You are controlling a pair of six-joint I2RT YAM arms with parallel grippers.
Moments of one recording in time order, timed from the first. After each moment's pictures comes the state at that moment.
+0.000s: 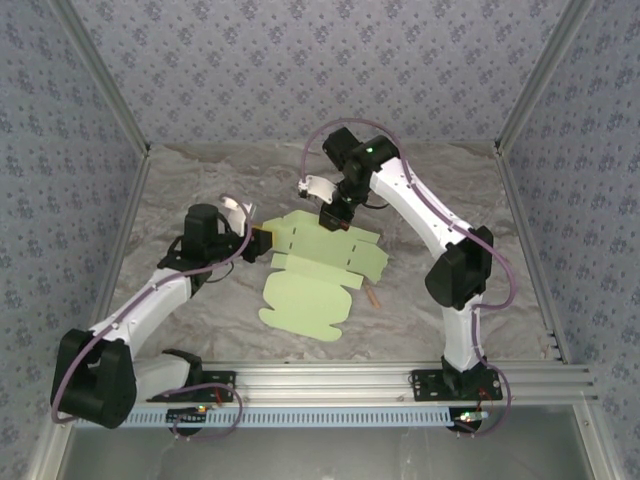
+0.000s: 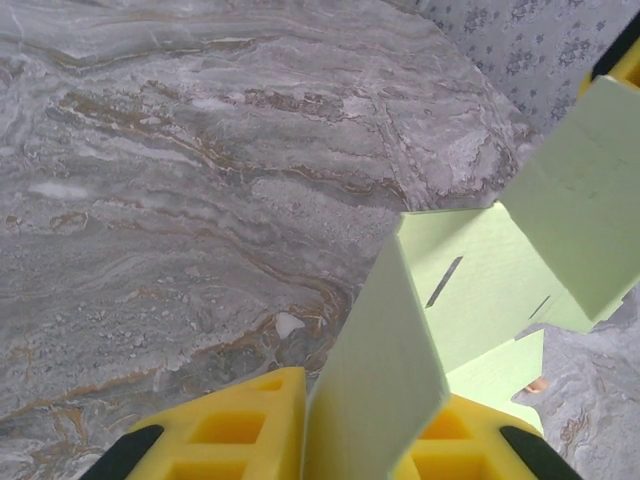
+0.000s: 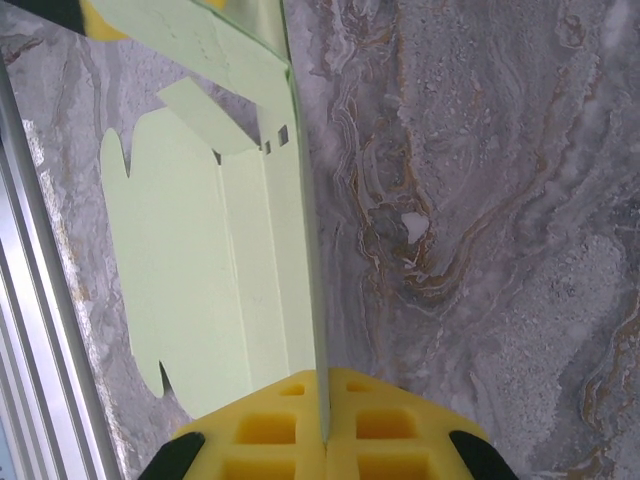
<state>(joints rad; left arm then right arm) -0.32 1.16 0.67 -0.02 0.55 -0.18 0.61 2.00 2.10 -1.39 -0.38 -0.59</state>
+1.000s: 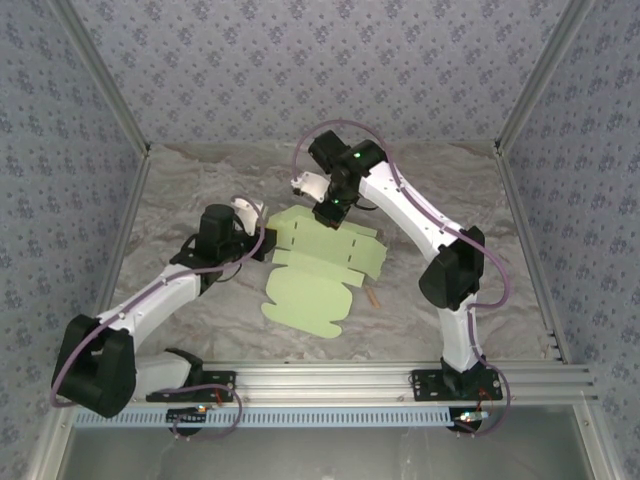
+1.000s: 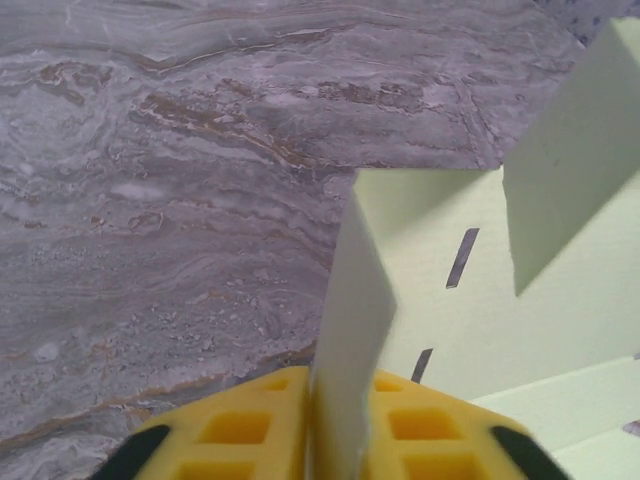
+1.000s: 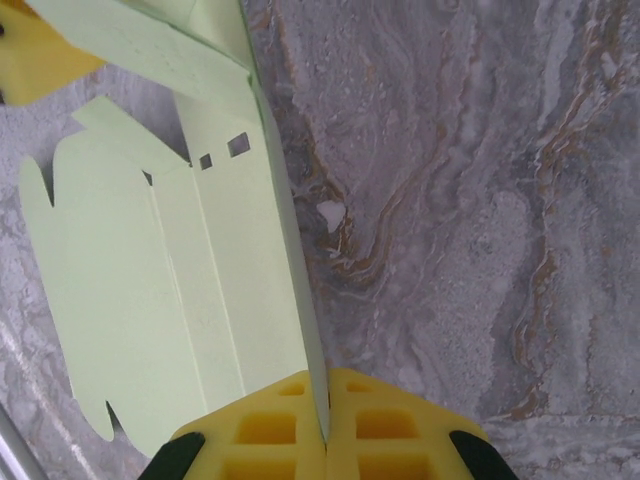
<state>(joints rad) -0.42 1.22 0.69 -0.01 0.29 -0.15 0.67 2.03 2.13 -1.34 -0.15 -0.41</state>
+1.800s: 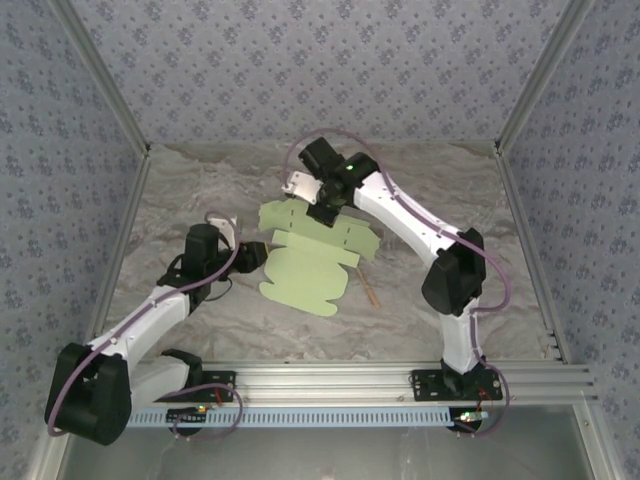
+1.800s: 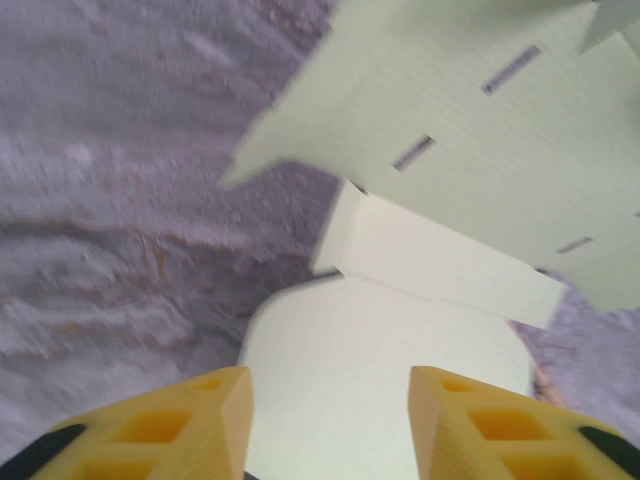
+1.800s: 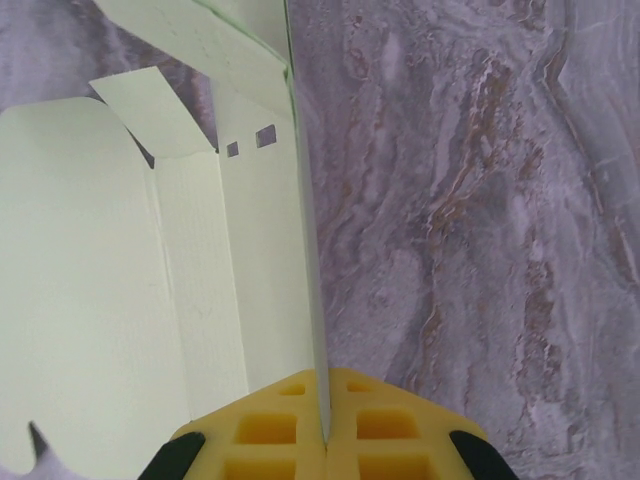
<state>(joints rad) -0.33 1.07 0.50 -0.03 0.34 -0.51 0.73 2.01 2.00 -1.08 0.07 -0.51</state>
